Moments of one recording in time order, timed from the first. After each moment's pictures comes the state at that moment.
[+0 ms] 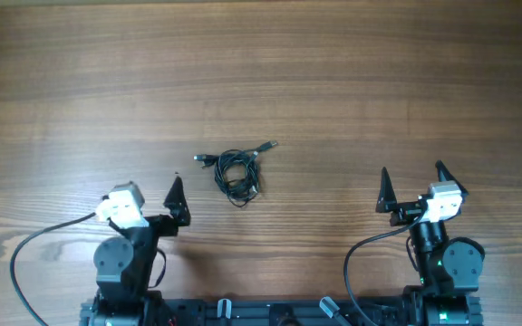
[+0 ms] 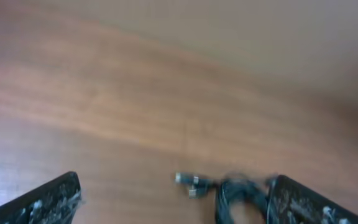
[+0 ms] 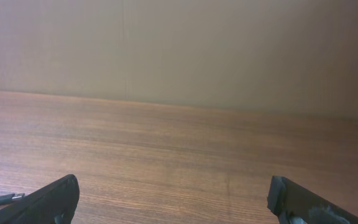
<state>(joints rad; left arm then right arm) -0.05 0.06 0.10 -0.29 0.02 -0.31 -0.01 0.02 0.01 0.00 -0.10 -0.05</state>
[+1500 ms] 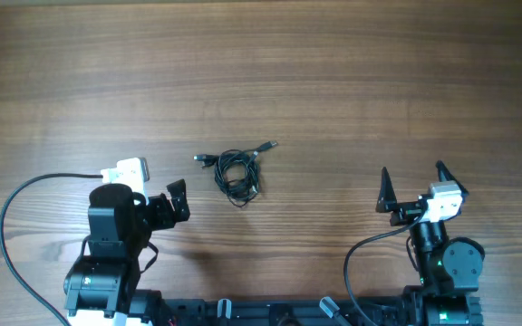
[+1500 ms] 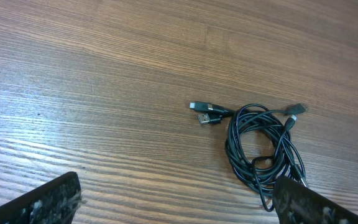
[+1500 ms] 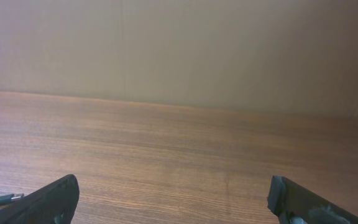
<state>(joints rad) -0.05 0.61 0.49 -0.63 0.05 -0.27 -0.01 0.02 0.01 0.00 -0.10 -0.05</state>
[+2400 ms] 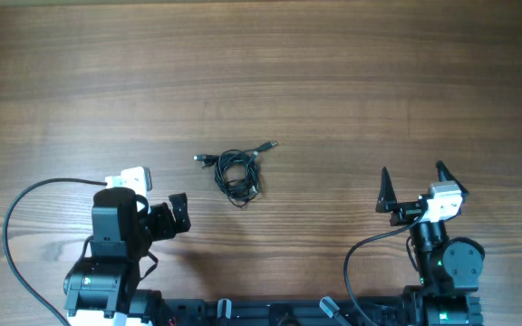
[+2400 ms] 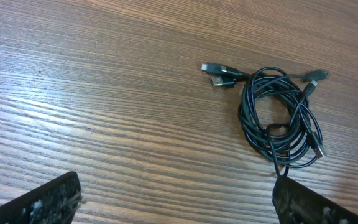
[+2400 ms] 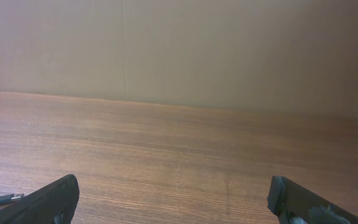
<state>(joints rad) -0.05 0.61 0.49 -0.75 0.06 -0.27 -0.01 0.02 0.01 0.00 -0.10 -0.05</state>
